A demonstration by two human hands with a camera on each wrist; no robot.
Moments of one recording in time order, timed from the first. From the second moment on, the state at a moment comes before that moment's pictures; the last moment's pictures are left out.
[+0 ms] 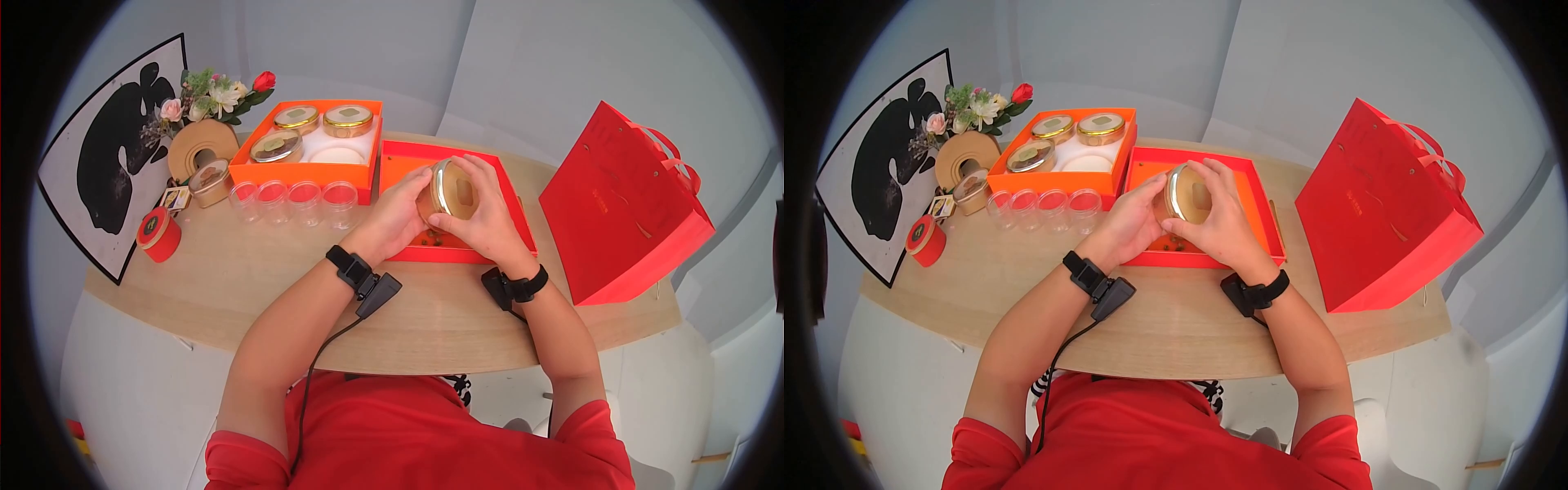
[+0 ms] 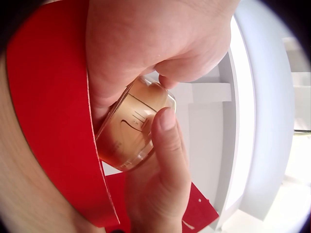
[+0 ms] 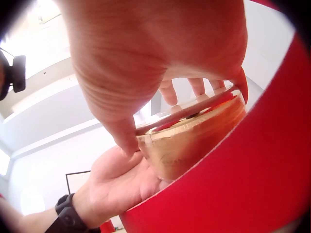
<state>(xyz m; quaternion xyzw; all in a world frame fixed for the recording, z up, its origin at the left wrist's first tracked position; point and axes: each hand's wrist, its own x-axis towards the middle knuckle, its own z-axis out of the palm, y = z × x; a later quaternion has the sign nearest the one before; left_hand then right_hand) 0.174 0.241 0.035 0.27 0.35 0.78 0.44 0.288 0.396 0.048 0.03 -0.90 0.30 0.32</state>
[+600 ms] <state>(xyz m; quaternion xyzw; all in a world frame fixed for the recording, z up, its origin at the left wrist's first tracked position) 0.167 0.242 0.028 0.31 0.36 0.79 0.38 0.281 0.414 0.047 -0.02 -0.81 0.49 0.31</state>
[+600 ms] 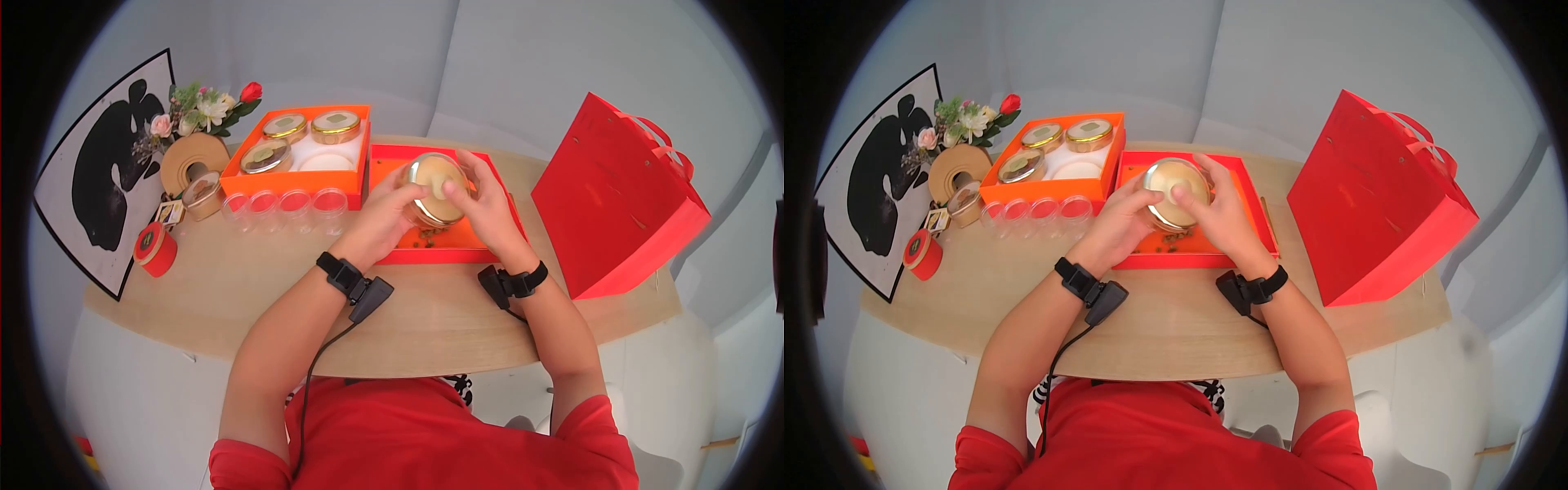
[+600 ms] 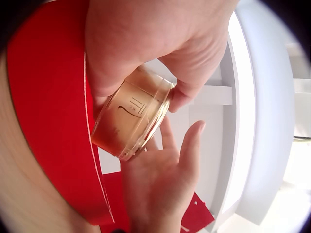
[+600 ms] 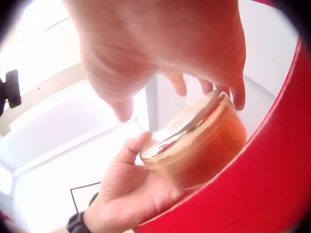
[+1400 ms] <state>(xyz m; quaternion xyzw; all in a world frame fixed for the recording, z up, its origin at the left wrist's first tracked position) 0.167 0.241 0.033 0.26 0.41 0.80 0.36 0.280 0.431 0.046 -0.06 -0.64 0.71 0.28</state>
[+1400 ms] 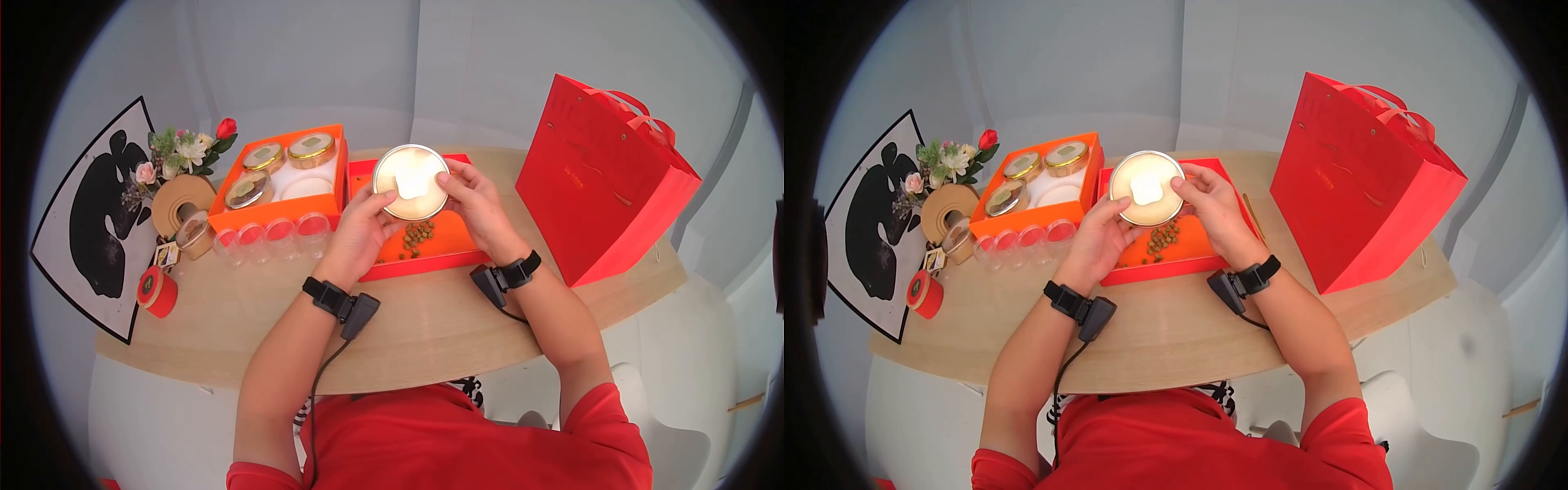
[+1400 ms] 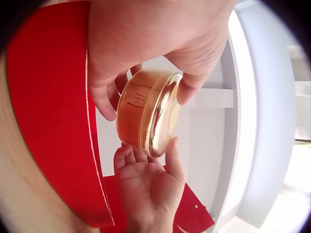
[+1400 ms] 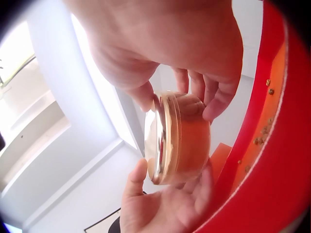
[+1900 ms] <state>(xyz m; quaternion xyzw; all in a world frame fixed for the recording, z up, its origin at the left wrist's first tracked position) 0.165 0.240 0.031 0.25 0.41 0.81 0.35 0.282 0.429 0.046 -0.05 -0.64 0.72 0.28</state>
